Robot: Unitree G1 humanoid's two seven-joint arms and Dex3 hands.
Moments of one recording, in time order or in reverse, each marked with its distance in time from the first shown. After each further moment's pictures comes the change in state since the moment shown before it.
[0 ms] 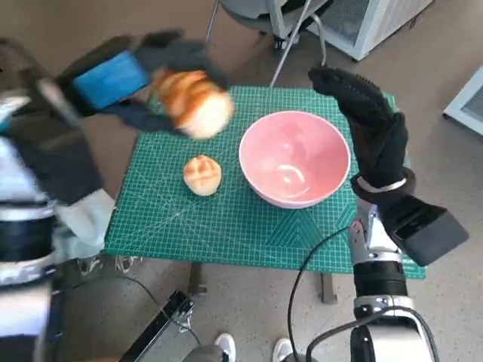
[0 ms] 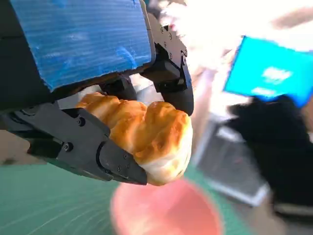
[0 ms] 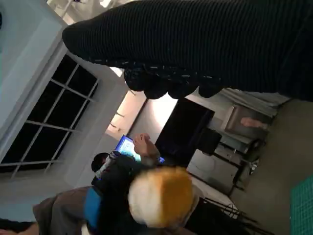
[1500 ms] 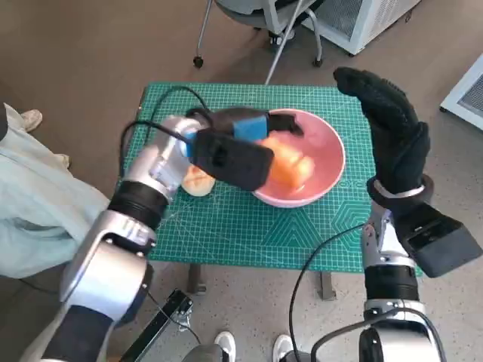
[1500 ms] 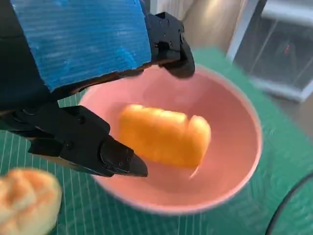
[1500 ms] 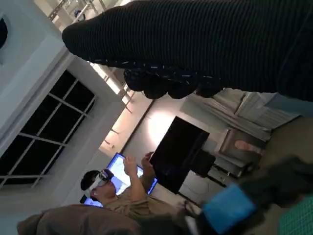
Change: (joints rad) left arm -0.182 -0.272 -0.236 0.684 0.295 -0.143 0.123; right arm 0.042 -0.035 -0.020 -0.031 -0.021 -0.042 -0.048
